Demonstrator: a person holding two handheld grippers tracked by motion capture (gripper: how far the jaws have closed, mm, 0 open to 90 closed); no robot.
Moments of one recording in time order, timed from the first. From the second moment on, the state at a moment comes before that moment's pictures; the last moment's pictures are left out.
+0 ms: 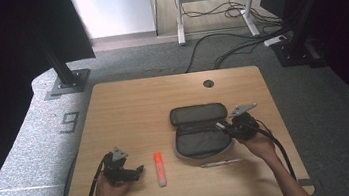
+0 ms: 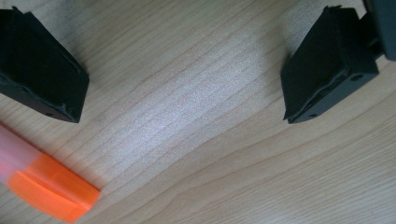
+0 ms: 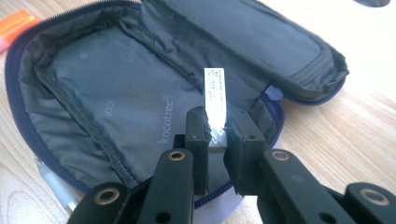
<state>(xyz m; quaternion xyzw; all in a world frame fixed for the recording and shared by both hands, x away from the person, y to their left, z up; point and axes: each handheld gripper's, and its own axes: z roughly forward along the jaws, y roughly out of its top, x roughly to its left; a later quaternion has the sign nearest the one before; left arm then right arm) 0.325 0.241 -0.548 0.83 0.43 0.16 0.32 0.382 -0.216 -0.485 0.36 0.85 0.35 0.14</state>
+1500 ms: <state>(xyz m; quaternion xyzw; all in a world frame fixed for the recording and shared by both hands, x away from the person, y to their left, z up) 0.325 0.241 -0.548 0.83 0.43 0.16 0.32 0.351 -0.224 -0.462 0.33 0.86 0.36 0.15</state>
